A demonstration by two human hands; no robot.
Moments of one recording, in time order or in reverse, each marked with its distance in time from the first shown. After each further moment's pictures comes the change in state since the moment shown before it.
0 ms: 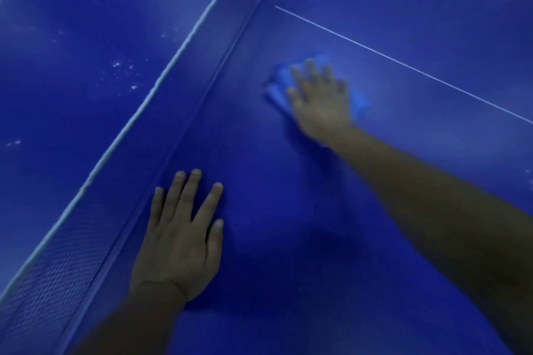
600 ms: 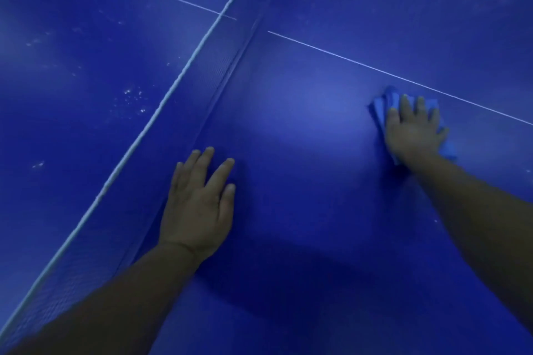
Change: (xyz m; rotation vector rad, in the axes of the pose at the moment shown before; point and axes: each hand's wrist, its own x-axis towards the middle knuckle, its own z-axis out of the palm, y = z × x) left_hand 0.057 0.012 -0.021 -0.177 0.126 -0.005; right_hand -0.045 0.146 -0.004 0.156 -0.022 0.626
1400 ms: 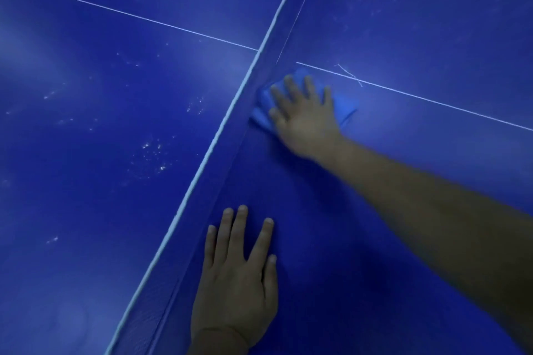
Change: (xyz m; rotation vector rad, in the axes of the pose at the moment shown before) left_hand 0.019 -0.003 0.019 0.185 -0.130 -0.007; right_hand -0.002 -0.249 0.032 -0.048 0.013 -0.745
